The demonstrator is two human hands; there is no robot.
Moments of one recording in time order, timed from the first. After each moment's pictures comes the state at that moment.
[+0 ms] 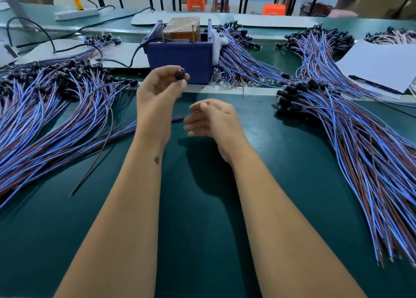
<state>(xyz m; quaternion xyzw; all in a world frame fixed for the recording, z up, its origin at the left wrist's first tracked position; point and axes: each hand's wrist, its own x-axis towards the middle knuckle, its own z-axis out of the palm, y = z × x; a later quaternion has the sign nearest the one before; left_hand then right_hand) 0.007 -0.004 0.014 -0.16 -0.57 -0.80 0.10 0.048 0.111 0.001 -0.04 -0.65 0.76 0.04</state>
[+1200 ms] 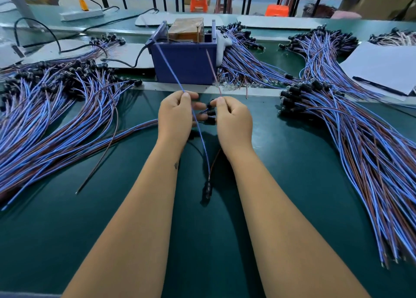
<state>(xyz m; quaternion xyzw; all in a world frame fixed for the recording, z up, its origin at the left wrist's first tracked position) 0.007 0.016 -0.004 -0.03 -0.73 -0.68 0.05 0.045 0.116 -0.006 -0.14 -0.80 0.54 0.23</state>
